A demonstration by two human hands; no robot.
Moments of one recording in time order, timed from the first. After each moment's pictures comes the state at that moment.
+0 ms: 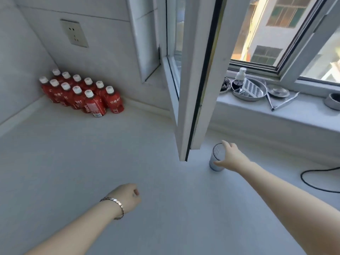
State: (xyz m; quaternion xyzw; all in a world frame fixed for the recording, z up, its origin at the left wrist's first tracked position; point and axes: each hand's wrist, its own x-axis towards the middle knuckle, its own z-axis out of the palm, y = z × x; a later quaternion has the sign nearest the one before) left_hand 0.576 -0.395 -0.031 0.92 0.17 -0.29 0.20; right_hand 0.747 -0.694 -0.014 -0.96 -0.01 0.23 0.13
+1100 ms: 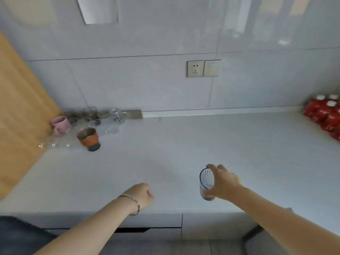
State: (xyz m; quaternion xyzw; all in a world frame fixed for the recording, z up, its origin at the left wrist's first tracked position) left_hand -0.096 -0.243 0.026 0.72 0.63 -0.08 0.29; right_hand 0.173 -0.271 0.046 -0.73 -0.64 0.22 0.01
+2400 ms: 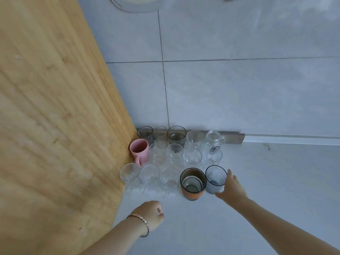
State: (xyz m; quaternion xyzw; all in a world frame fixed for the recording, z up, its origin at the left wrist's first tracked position) left_hand -0.513 0.047 -0.010 0.67 0.65 -0.11 0.36; right_hand -0.247 0.091 -0.034 -0.78 -0.54 0.31 0.03
